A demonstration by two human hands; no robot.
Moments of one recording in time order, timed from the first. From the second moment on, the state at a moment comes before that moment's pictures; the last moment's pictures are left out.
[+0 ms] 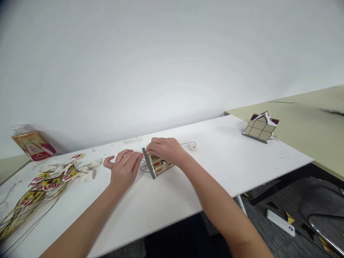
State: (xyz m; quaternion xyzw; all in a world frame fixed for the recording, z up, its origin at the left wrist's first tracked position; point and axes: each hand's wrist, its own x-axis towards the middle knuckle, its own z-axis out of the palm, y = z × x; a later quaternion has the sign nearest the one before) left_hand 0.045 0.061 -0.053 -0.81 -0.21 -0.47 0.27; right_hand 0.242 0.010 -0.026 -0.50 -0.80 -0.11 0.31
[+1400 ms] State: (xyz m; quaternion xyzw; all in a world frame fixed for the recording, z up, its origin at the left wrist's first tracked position) left_hand 0.046 0.059 -0.057 -0.82 -0.23 -0.46 0.24; right_hand 0.267 0.007 -0.018 -0.55 -0.78 0.08 0.29
